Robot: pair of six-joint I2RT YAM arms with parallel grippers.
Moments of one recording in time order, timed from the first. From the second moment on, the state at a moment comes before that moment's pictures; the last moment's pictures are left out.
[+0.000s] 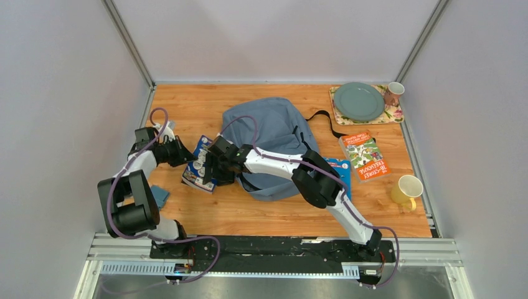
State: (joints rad) left arm 0.32 1.48 0.77 -0.31 0.74 -0.07; right arm 1.04 2.35 1.87 -0.43 -0.16 1.01
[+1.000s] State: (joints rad) left arm 0.27 0.96 0.90 -0.07 1.00 -0.63; right arm 0.93 1.33 1.08 -0.18 -0.06 0.89
